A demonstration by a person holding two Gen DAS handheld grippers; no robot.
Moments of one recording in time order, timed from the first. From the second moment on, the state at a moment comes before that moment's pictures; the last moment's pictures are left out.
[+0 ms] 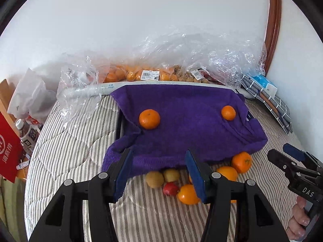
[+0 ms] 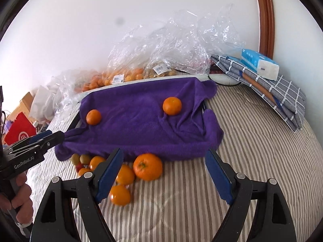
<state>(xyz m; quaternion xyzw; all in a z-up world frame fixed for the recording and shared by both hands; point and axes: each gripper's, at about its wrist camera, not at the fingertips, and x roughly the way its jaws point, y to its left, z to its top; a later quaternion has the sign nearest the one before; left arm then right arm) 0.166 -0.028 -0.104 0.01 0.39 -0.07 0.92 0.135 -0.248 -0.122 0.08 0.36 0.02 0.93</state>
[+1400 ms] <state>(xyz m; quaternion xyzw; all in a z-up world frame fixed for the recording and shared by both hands) 0.145 0.053 -0.158 -0.05 0.44 -0.02 0.90 0.147 -0.215 -0.182 0.03 0.40 0.05 0.91</state>
